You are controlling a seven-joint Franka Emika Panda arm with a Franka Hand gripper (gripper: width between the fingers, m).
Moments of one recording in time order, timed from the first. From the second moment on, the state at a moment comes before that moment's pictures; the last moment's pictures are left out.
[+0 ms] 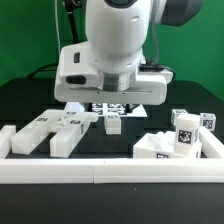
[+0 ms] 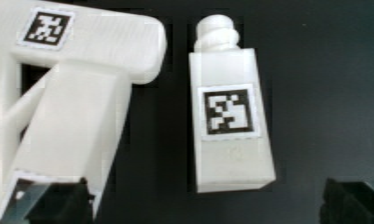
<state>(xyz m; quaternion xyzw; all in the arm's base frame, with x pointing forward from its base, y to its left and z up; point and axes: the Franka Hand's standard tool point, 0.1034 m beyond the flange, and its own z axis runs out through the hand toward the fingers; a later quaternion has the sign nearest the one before) 0.482 -0.024 0.047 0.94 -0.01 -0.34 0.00</state>
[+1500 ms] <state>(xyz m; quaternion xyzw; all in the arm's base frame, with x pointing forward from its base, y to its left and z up) 0.469 -0.013 0.020 0.90 0.02 -0.43 0.00</state>
